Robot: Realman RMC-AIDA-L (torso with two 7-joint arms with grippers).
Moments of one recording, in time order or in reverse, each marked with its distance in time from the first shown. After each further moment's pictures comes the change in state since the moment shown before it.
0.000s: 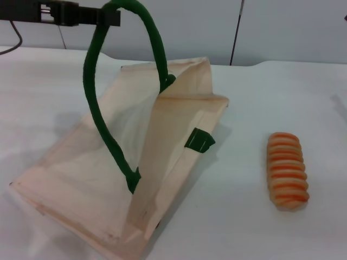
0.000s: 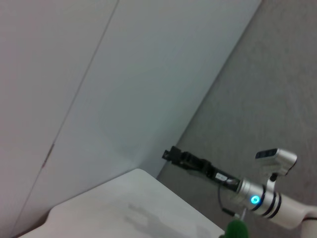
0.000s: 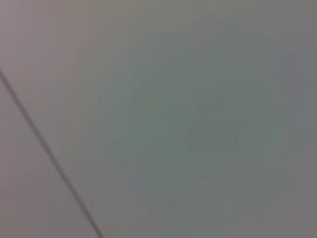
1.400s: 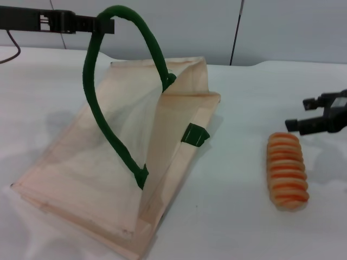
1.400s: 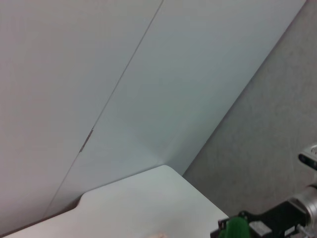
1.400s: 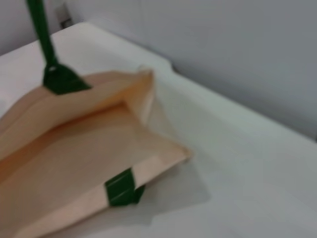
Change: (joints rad) left arm 0.028 -0.011 0.002 0.006 0.007 -0.075 -0.030; right arm 0.064 0.025 -0.079 -0.586 -1.094 0.542 0.481
